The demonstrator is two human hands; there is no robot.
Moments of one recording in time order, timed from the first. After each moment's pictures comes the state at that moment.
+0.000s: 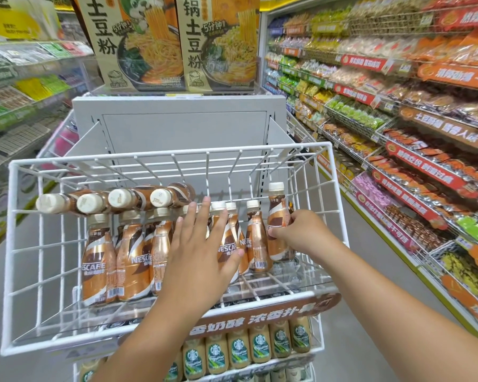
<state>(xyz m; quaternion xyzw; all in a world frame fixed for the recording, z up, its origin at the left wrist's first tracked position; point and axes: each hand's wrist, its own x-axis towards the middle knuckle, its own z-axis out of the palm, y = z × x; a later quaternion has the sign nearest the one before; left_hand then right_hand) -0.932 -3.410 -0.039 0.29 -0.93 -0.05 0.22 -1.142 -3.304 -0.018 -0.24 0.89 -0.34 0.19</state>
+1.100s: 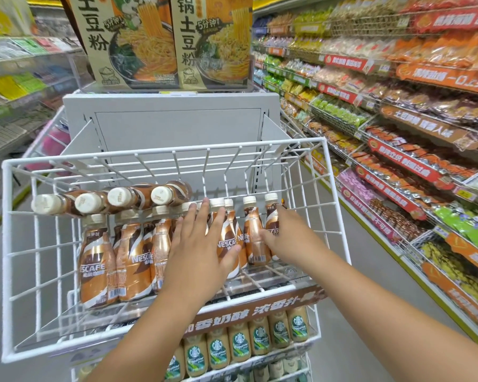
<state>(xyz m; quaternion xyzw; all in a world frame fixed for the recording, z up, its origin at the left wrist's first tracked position) -0.936 -3.430 -0.056 0.27 -0.94 -0.05 0.21 -1.108 -3.304 -0.032 -0.34 0.91 -0.22 0.10</state>
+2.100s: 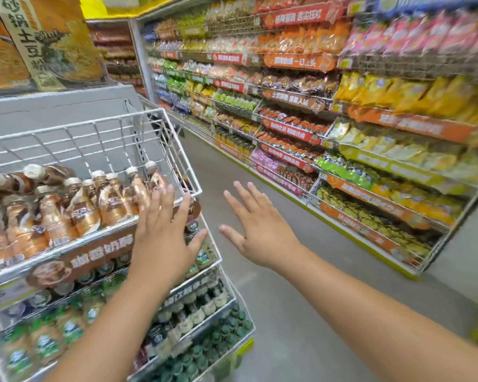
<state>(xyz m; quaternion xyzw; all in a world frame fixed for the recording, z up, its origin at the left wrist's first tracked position) -0.888 -3.200 -0.041 0.13 -0.97 0.00 0.21 -0.985 -3.008 -0.032 -0.38 0.91 -0.11 -0.10</state>
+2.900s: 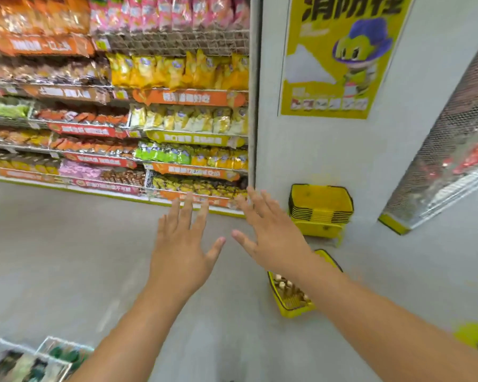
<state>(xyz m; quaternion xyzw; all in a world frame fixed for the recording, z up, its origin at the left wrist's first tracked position) -0.980 -2.748 -0.084 -0.26 -0.95 -0.07 0.18 -0.931 -2.545 -0.087 -0.01 0.98 -0.08 -0.16</state>
